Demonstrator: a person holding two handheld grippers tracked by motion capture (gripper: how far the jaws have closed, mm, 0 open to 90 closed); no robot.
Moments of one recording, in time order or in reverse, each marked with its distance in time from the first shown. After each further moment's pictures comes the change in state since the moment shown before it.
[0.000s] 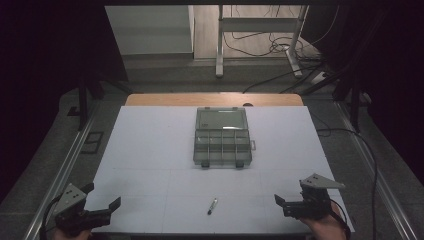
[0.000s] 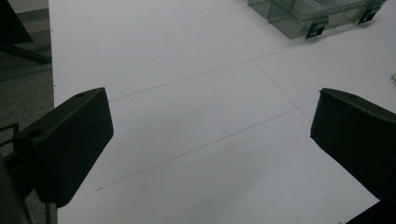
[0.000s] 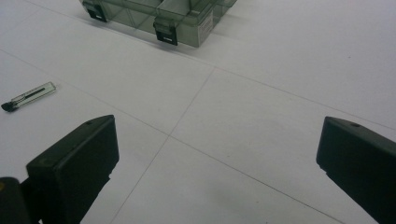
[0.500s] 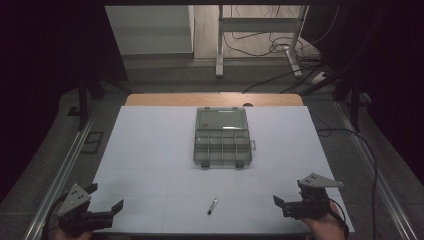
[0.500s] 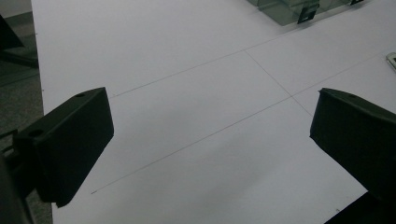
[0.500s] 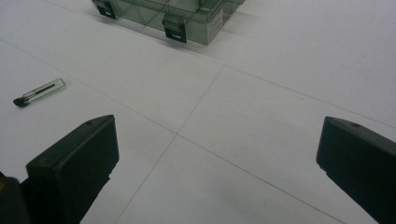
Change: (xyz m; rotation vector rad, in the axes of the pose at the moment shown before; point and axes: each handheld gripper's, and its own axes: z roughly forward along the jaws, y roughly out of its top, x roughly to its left) left arm -0.003 0.001 0.002 0.024 -0.024 0.051; right arm 0.000 0.001 0.002 0.015 0.032 -0.014
